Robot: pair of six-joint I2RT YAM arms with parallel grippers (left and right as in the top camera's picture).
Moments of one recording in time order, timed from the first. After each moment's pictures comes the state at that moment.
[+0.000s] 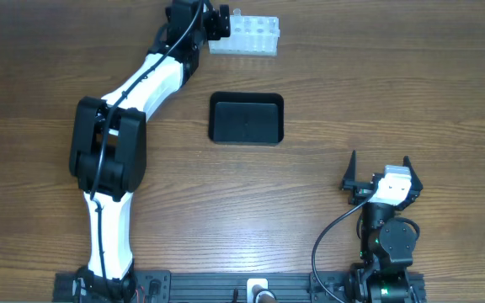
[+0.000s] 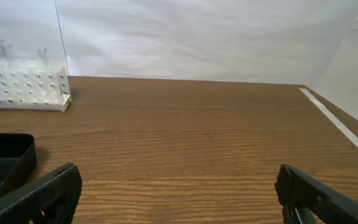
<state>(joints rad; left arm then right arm) -0.30 2.26 1.69 0.09 -0.13 -0.21 0.04 0.01 0.01 -0.05 0.20 -0.09</state>
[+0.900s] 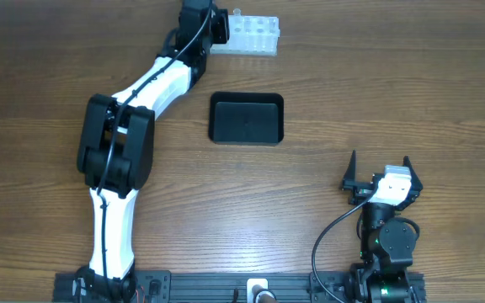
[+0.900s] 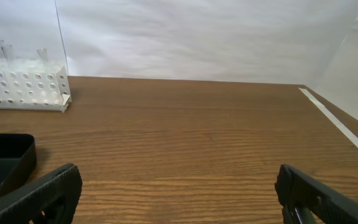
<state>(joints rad) -0.33 2.30 1.69 0.14 -0.16 -0.22 0.04 0.01 0.01 -0.05 0.20 -0.09</state>
